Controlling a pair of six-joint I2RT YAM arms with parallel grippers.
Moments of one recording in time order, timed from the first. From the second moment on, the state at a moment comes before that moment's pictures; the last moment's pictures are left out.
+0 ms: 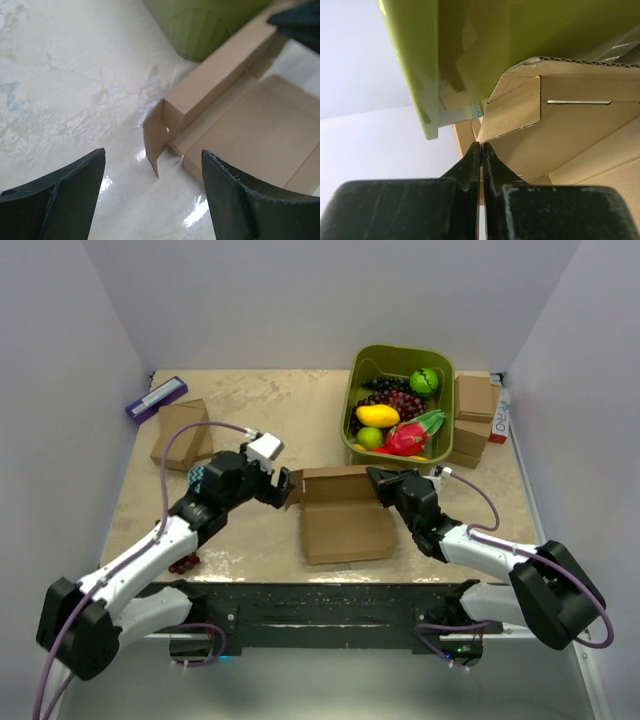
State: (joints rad) left arm -0.55 1.10 0.72 -0.07 0.13 0.04; right arm 0.58 1.22 0.39 0.51 0.32 1.60
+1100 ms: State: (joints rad) left arm -0.50 1.28 0.33 0.65 0.16 -0.24; right arm 0.58 1.21 0.39 0.50 0.32 1.60
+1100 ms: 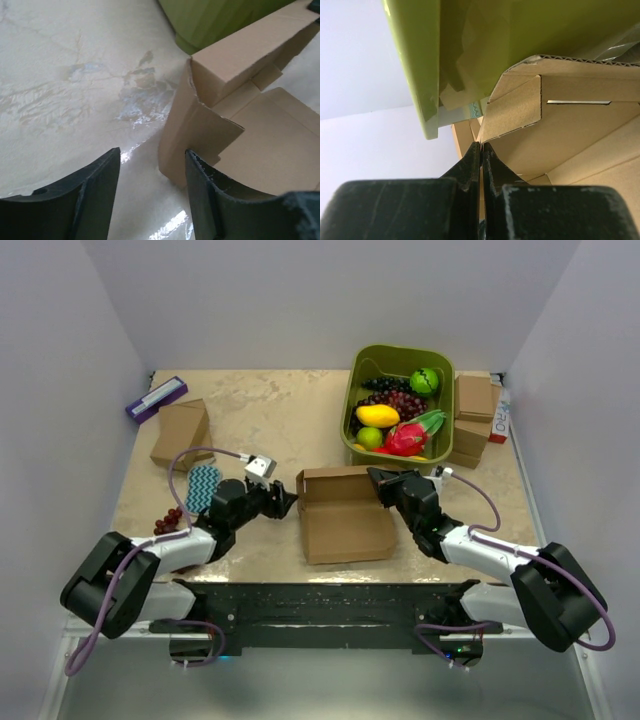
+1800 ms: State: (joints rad) left arm -0.54 1.42 0.31 0.89 0.28 -0.17; right arm 0.58 1.21 0.39 0.50 0.33 1.59
